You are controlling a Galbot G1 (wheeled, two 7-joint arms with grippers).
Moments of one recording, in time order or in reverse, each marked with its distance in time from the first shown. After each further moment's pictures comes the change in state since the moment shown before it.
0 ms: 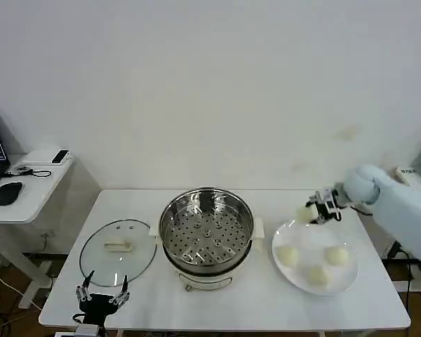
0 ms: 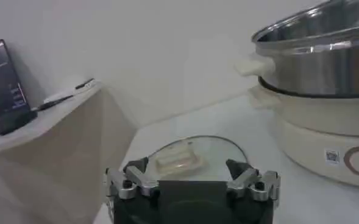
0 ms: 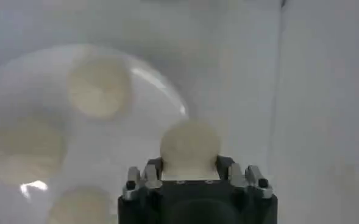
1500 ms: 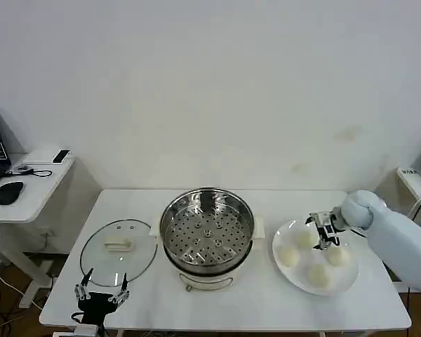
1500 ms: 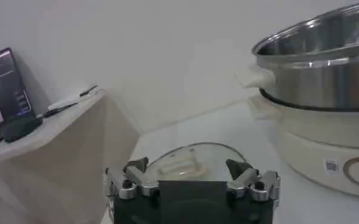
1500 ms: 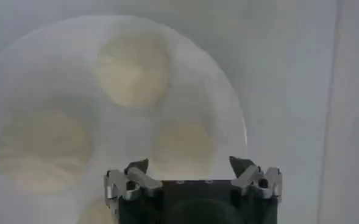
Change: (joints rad) left arm 0.007 -0.009 -0.004 -0.024 0.014 0.006 0.003; right arm -0.349 0.060 0.266 -0.076 -0.224 0.030 -0.014
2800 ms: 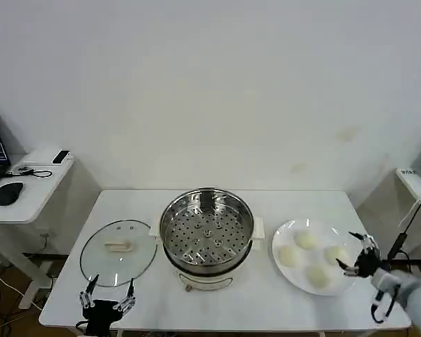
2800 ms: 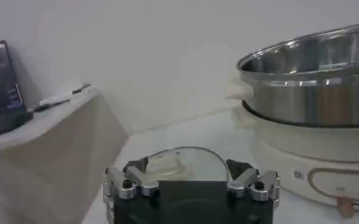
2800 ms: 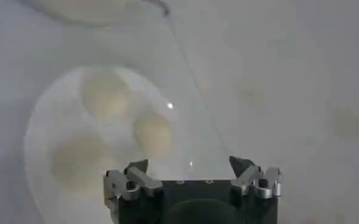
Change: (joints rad) left arm 0.091 -0.015 0.041 -0.067 -0.015 -0.039 -0.035; right arm -1.160 -0.030 1.187 0.659 -0.020 -0.063 0.417
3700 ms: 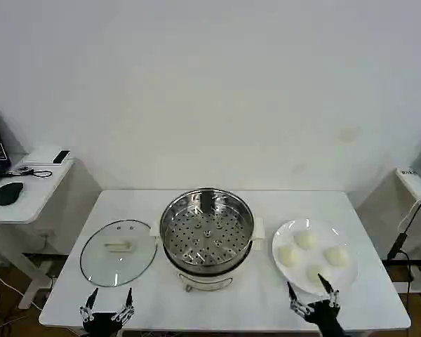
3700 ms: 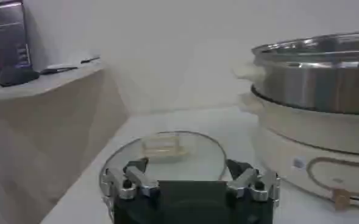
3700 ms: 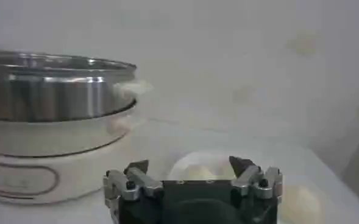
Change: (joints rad) left arm 0.007 0.029 0.009 0.097 -0.188 -0.092 -0.050; right arm -0.388 0.579 -0.070 0.212 0.503 0.184 0.529
